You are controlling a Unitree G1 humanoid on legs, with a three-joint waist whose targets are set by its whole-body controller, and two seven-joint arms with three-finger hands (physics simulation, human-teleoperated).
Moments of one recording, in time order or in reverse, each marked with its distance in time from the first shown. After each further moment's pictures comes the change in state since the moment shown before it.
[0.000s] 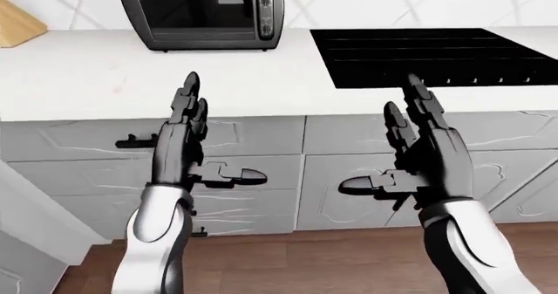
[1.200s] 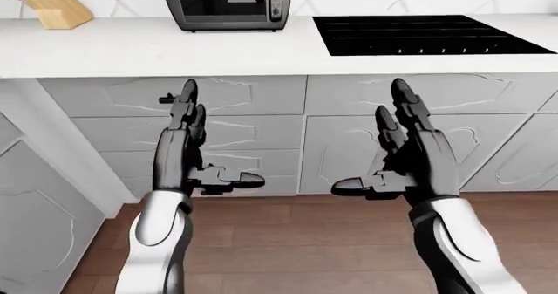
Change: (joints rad) left arm 0.039 -0.008 0.002 0.027 0.006 -0.049 0.008; right arm 0.015 0.023 0.042 0.058 -0.061 -0.049 0.032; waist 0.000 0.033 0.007
